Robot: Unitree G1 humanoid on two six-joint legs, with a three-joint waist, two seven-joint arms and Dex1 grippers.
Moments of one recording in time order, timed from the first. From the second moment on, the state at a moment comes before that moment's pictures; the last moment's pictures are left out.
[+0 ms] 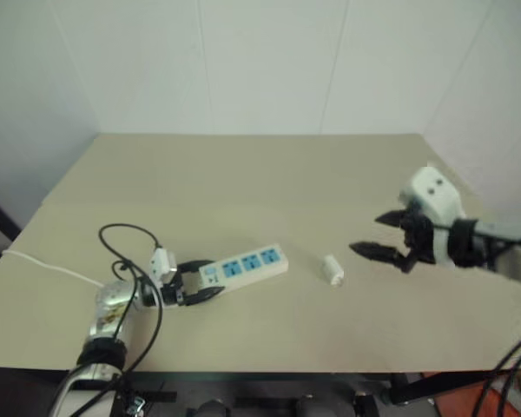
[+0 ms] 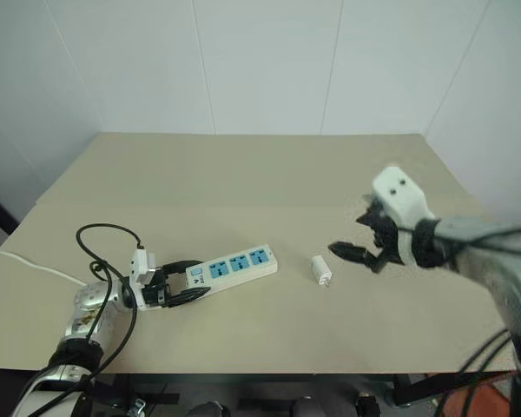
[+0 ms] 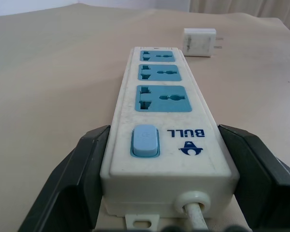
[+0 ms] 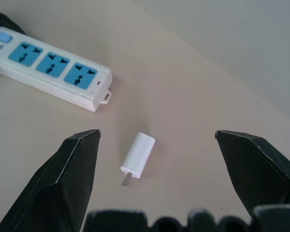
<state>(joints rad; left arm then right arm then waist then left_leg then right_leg) -0.46 0.46 0.06 0.69 -0.32 -0.28 -1.38 -0.78 -0.96 -0.04 -0.47 0.71 1.48 0.59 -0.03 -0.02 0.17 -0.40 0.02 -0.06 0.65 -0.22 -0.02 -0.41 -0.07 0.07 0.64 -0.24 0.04</state>
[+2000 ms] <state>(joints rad) -0.33 0.41 0.04 0.50 -0.32 -0.30 -1.30 -1.08 -0.65 0.46 0.19 0.67 1.61 0.32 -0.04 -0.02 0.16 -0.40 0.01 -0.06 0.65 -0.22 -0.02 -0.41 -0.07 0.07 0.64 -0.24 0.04</state>
